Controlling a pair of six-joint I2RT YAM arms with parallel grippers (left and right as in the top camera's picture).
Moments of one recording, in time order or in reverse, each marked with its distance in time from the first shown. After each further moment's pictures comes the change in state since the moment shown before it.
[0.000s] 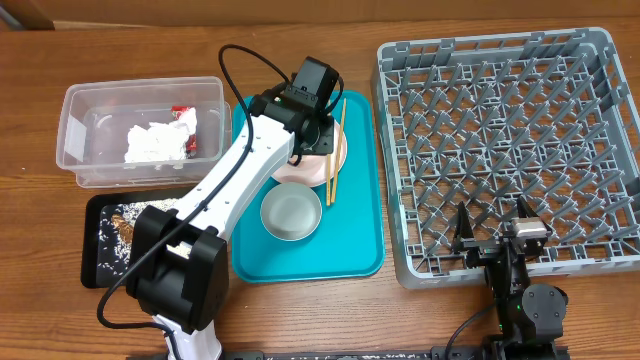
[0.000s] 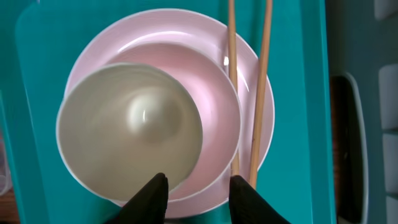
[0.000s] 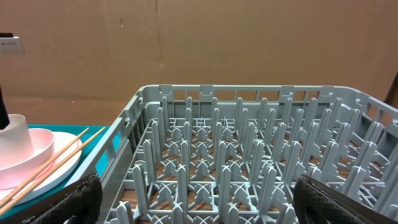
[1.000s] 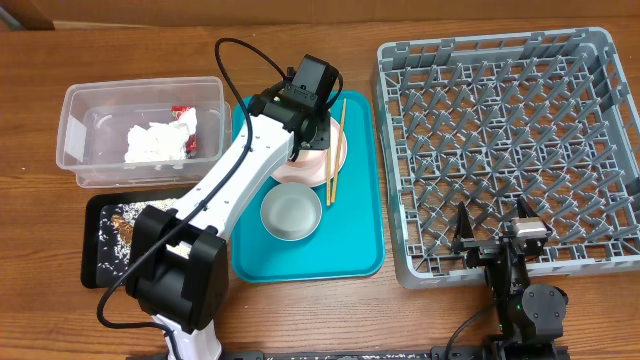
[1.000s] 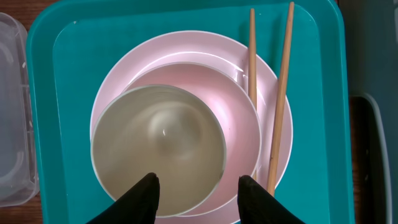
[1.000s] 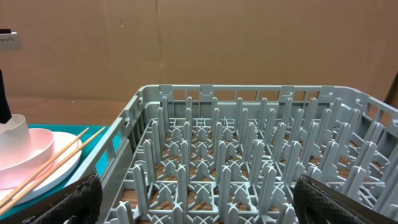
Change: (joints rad) left arm 0.003 0.000 0.000 0.023 -0.073 0.000; right arm 0.000 0.000 0.000 0.000 -0.001 0.000
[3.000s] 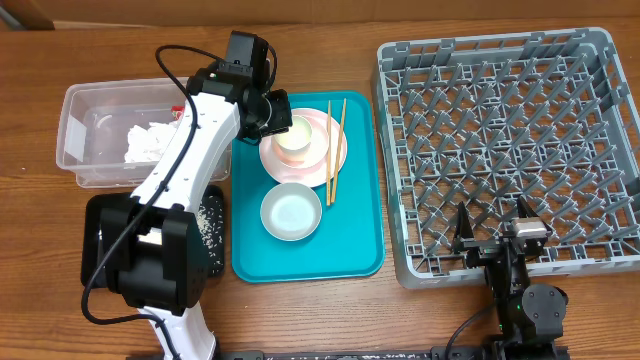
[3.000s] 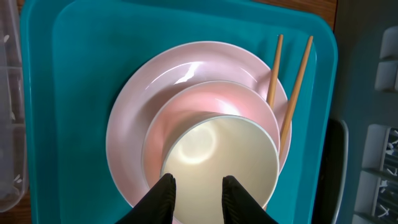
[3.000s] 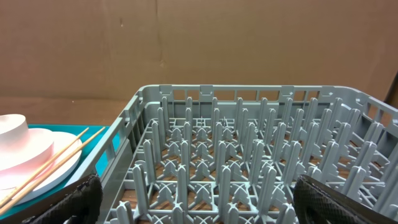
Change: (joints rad) left arm 0.241 0.031 0.056 -0.048 0.341 -0.003; right arm 0.000 0.000 0.000 0.001 0.000 0.000
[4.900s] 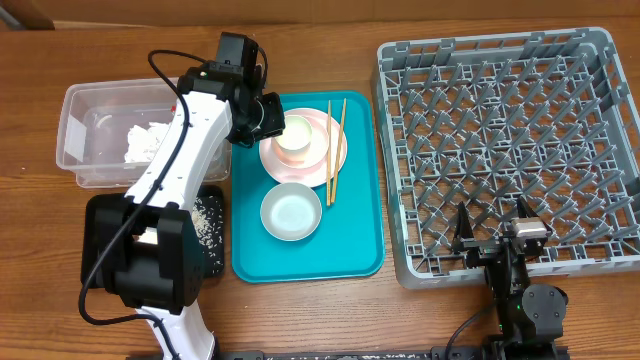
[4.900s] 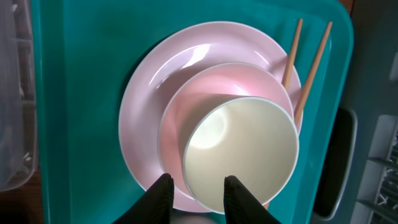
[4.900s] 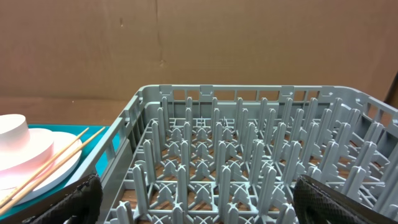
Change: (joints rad) left arm 0.036 0.000 0.000 -0.062 0.033 0.000; right arm 0.000 0.000 0.000 0.000 0.000 0.000
